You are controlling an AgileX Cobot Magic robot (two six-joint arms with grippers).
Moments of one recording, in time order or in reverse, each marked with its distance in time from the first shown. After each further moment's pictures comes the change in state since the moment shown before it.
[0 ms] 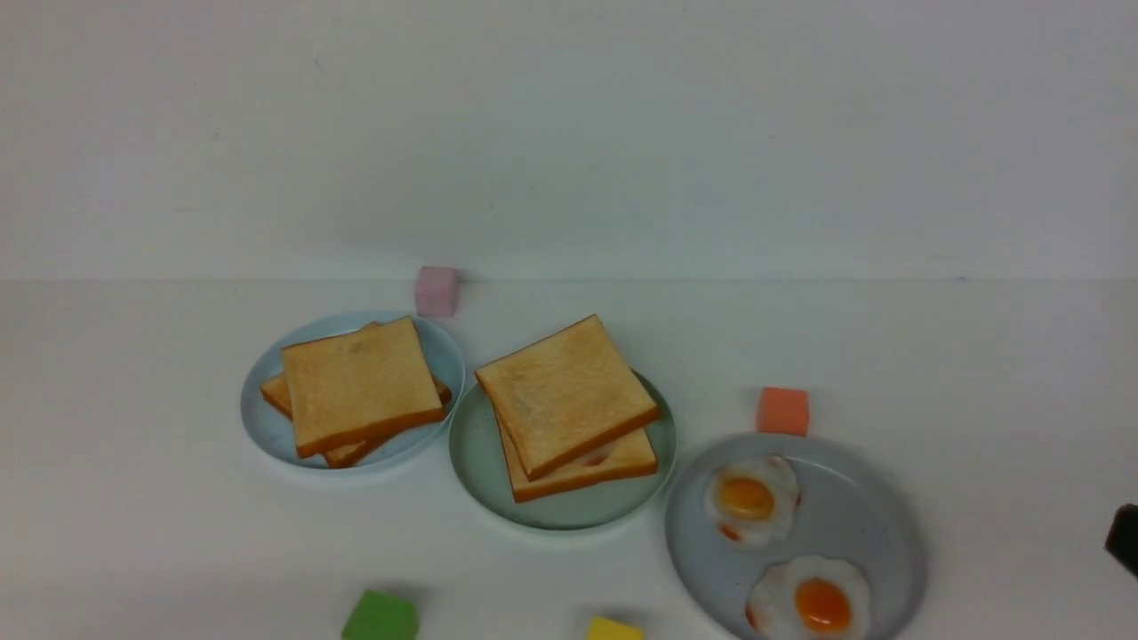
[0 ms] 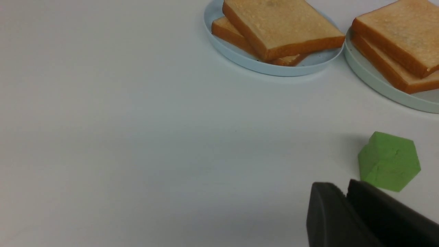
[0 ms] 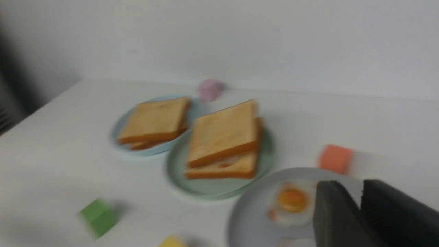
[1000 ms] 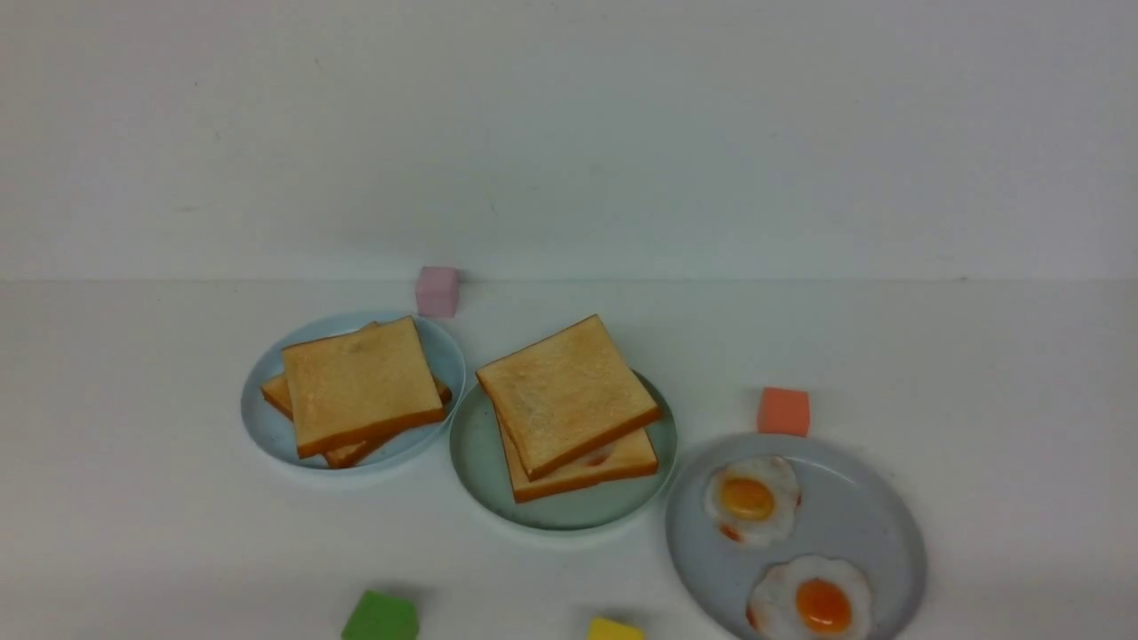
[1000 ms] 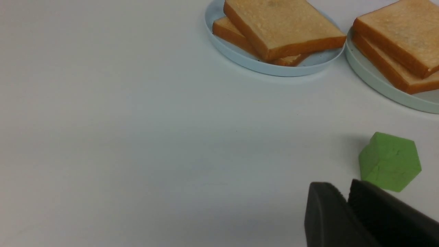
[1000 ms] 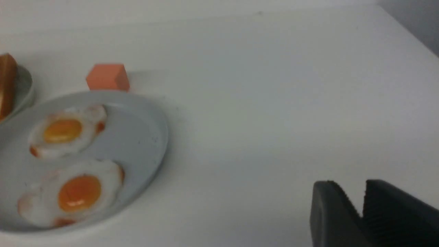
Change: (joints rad) right arm -0.566 -0.340 0.367 0.172 0.117 -0.330; left arm 0.000 0.000 0.000 0.000 -0.002 0.000
